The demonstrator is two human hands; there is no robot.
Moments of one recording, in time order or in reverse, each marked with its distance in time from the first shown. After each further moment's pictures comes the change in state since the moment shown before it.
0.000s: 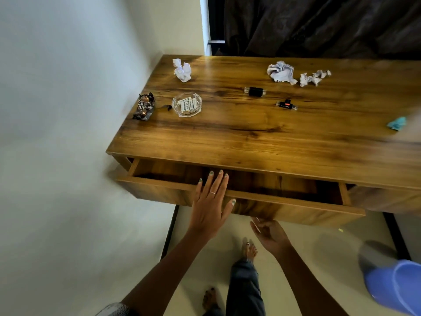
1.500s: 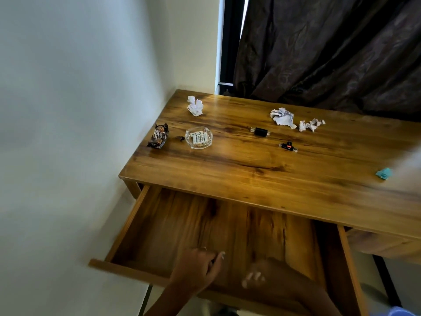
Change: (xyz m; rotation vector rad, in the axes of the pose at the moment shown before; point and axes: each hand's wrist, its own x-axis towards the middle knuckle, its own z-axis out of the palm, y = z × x) left_hand -0.056 -0.026 -0.043 -0.450 -0.025 0.043; right_hand -0.154 -0.039 0.091 -1.985 -0.569 -0.289
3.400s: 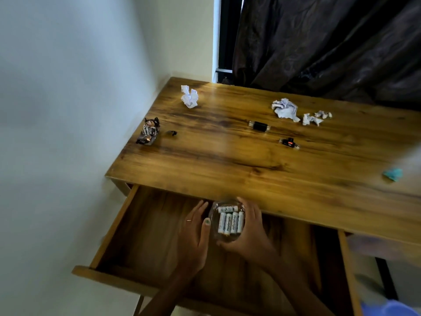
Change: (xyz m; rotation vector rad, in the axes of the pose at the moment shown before) left_hand 0.064 0.003 0.020 -0.336 0.426 -0.314; right_hand 0.081 0.011 -0.023 0.190 0.679 -0.136
